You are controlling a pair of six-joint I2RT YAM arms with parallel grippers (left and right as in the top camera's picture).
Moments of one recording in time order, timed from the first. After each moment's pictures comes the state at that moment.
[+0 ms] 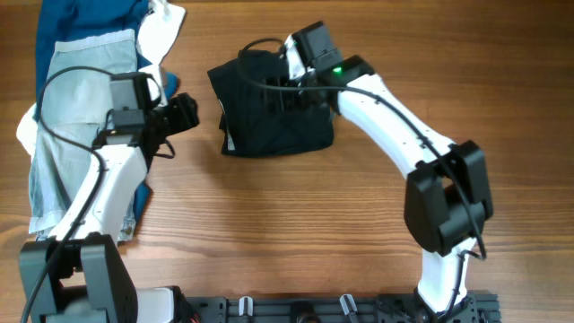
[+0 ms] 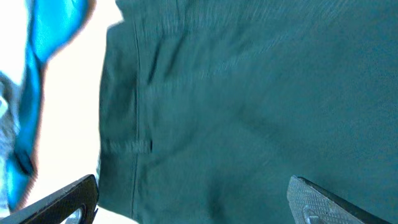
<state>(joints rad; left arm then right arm) 0.07 1.55 0.96 -0.27 0.18 -0.28 0.51 2.07 1.68 -0.67 -0.27 0.31</state>
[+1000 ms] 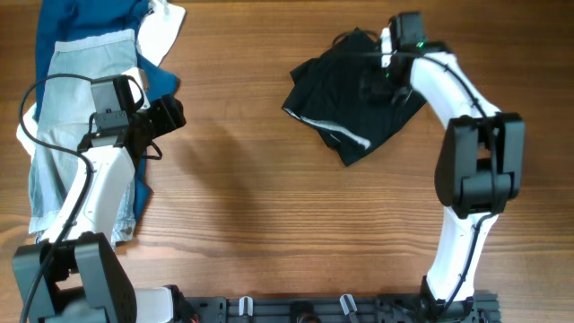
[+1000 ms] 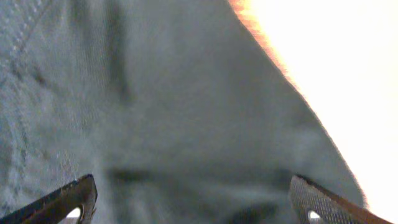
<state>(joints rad) 0.14 1.55 0.96 -0.29 0.18 -0.27 0.09 2.21 1.75 -0.76 0.01 0.01</state>
